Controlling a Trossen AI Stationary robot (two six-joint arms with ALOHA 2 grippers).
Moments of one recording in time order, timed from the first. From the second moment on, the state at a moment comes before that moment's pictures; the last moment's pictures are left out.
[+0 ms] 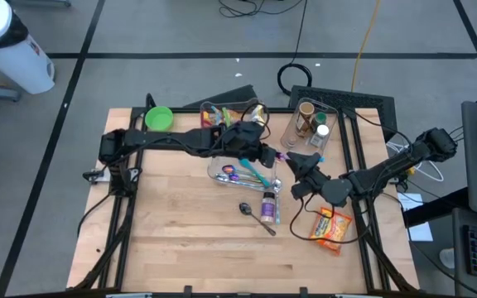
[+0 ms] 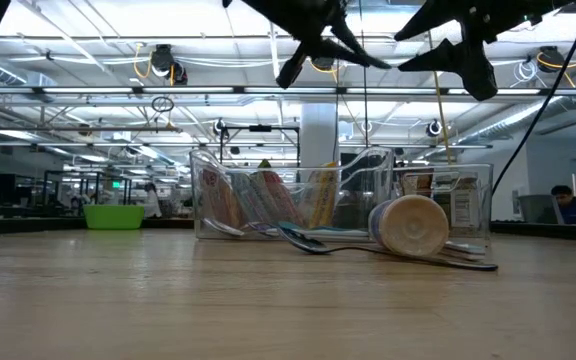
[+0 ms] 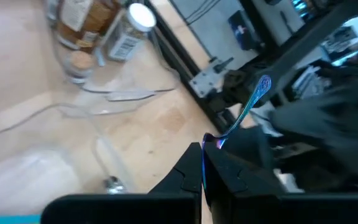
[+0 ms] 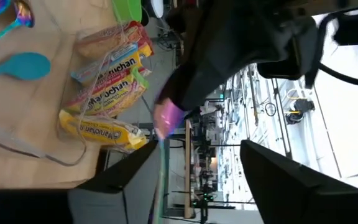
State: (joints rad) left arm 0.09 1.85 1.62 -0.25 -0.04 -0.86; right arm 0.41 1.12 0.59 0.31 1.18 -1.27
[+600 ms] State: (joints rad) left arm 0.17 1.79 1.62 -0.56 -0.10 -0.66; right arm 0.41 1.05 0.59 0.21 1.12 -1.00
